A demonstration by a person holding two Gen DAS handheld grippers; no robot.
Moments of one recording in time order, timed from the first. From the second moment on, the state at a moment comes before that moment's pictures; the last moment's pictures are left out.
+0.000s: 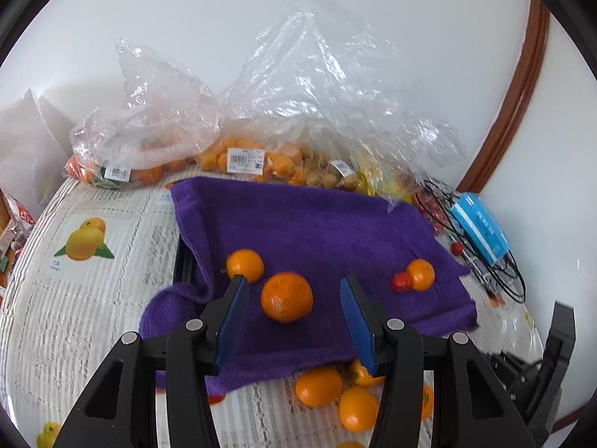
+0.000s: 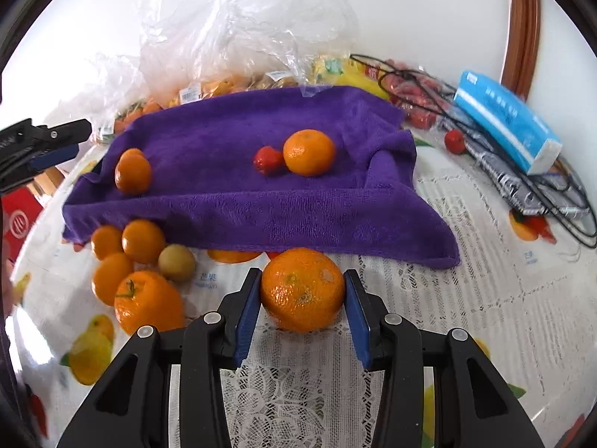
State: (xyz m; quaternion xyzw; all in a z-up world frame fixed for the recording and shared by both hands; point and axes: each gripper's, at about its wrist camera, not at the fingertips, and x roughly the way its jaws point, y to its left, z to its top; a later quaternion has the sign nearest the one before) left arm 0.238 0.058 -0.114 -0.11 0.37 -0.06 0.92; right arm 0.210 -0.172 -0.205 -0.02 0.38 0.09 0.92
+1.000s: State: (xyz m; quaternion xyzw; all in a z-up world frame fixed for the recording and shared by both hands) left arm 0.219 0.012 -0.188 -0.07 0.42 -0.03 0.90; right arm 0.210 -0.176 -0.208 -0.01 0.39 0.07 0.92
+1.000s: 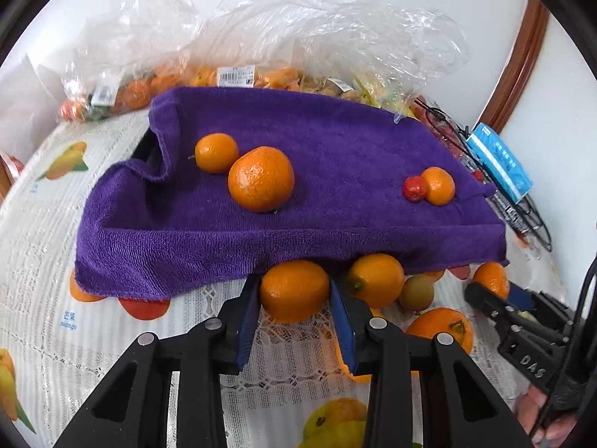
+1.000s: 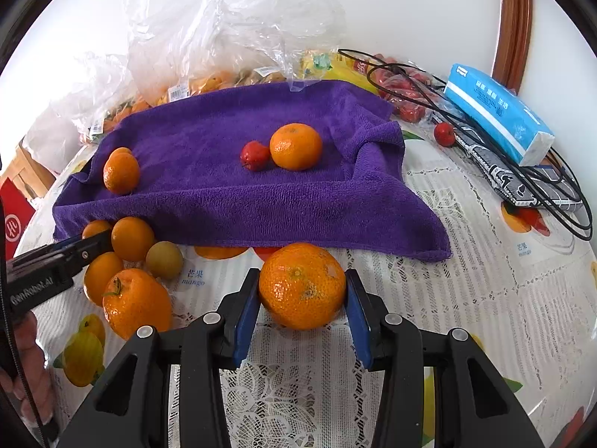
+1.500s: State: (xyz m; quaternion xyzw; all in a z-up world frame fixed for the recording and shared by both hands) left arm 0.218 0.011 -0.187 -0.08 0.42 -0.02 0.90; right arm 0.210 -0.180 -0.208 0.00 0.39 0.08 0.92
